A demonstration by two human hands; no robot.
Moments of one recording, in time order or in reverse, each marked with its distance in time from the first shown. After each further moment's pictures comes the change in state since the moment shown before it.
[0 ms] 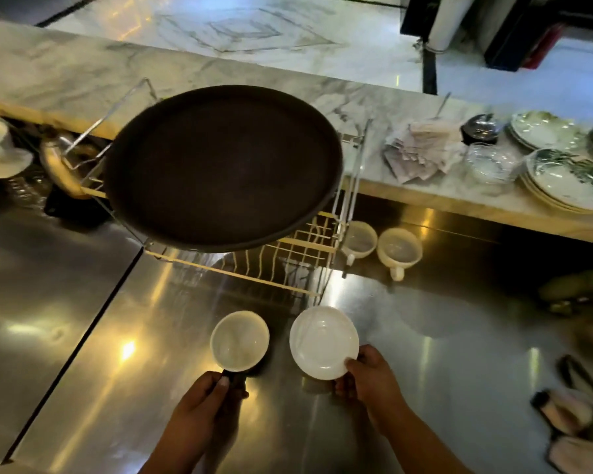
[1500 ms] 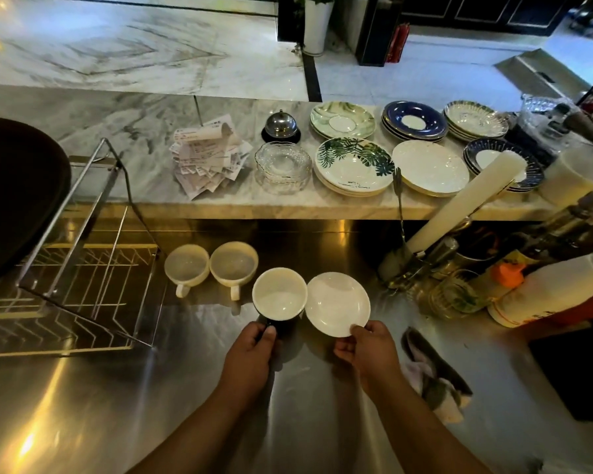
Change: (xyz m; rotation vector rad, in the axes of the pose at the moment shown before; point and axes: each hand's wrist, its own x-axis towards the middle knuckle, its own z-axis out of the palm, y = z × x) left_hand 0.040 0.149 0.369 0.110 -0.225 0.138; right_hand 0.072 -0.028 -0.280 0.474 0.348 0.005
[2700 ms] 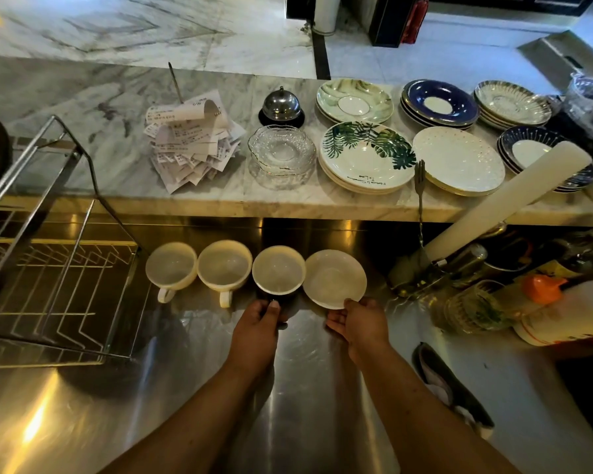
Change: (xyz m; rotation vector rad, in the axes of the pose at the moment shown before) left_hand 0.085 0.002 0.041 -0.202 0.087 0.011; right_hand 0.082 -0.020 0.046 0.141 0.022 0.050
